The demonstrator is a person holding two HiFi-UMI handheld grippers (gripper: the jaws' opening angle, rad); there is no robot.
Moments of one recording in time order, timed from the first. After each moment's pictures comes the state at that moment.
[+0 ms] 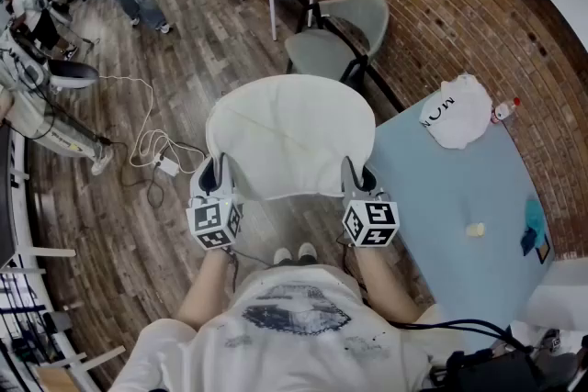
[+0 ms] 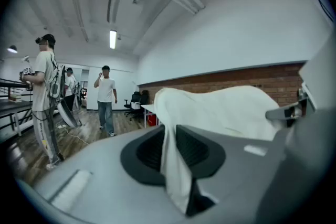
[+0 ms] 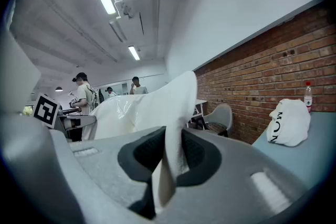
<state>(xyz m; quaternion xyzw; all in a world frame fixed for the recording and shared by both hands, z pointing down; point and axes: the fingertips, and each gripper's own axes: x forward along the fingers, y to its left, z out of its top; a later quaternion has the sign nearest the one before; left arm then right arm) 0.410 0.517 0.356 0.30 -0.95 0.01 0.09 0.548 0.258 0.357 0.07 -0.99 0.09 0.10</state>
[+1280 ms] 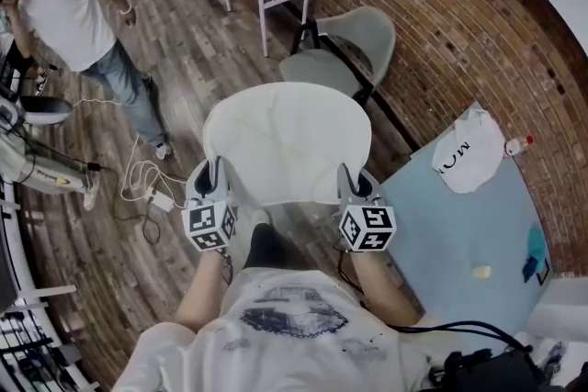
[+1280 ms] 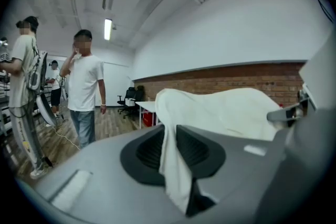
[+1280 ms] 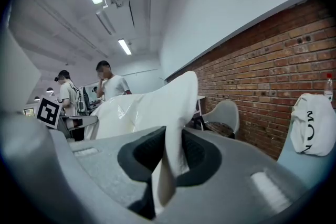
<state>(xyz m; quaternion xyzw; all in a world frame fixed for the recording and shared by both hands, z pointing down) 0.185 0.453 0.390 0.33 -0.94 0.01 0.11 0.344 0.201 0.388 0.09 -0.98 0.10 0.13</state>
